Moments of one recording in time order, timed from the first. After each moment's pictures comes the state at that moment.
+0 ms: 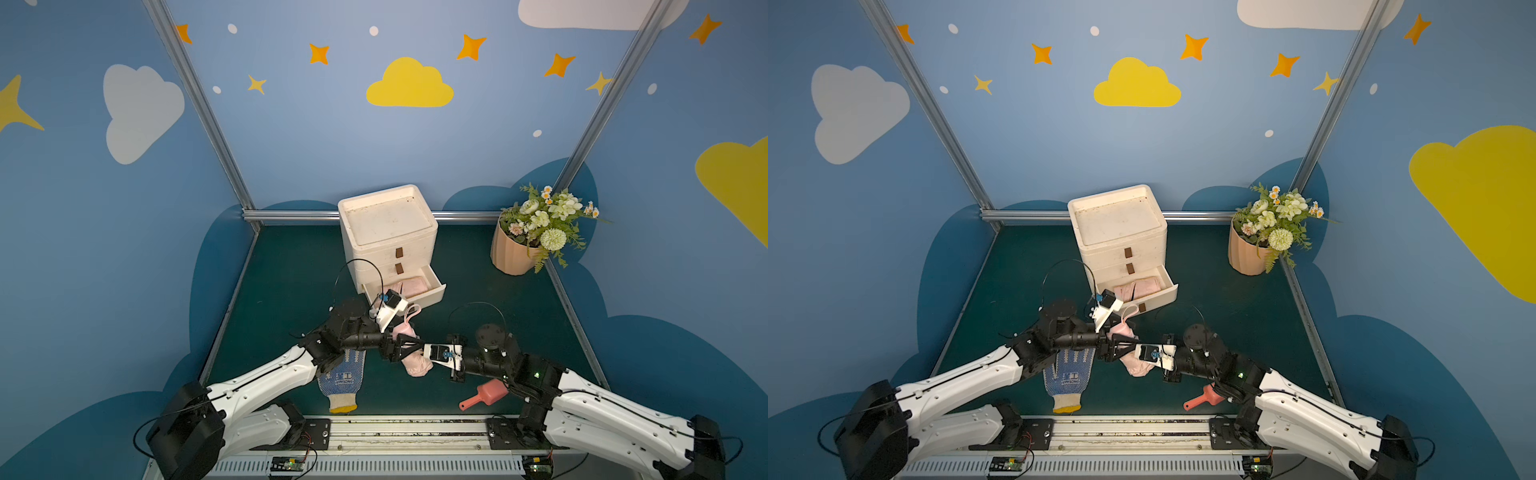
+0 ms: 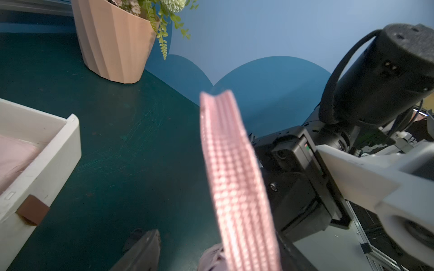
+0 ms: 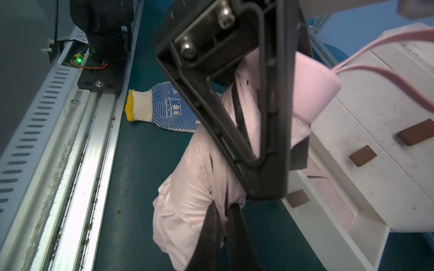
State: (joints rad) left arm -0.77 1.14 0.61 0.22 0.62 -0.31; right arm 1.01 0.78 0.54 -0.21 -0.23 -0.51
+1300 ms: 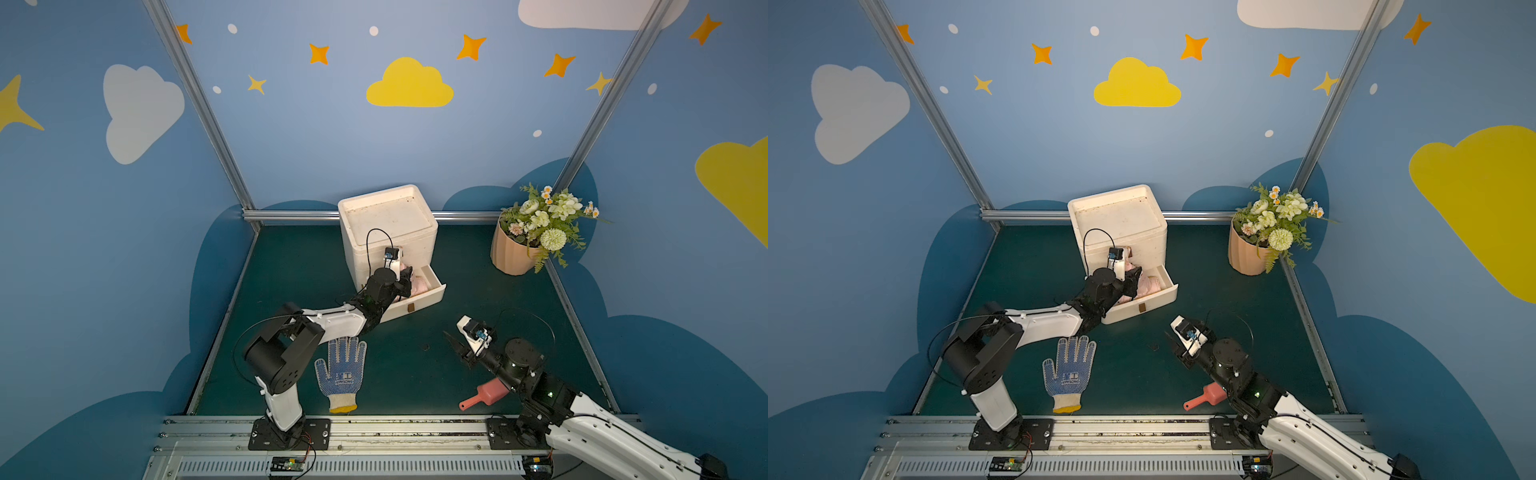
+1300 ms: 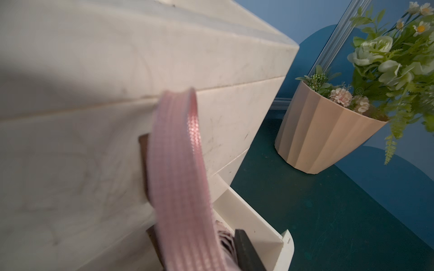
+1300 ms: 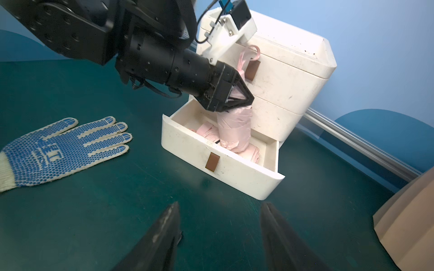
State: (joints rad) left arm -0.69 1.79 0.93 0.62 -0.17 -0.33; right arm 0.90 0.53 0.29 0.05 0.14 -0.23
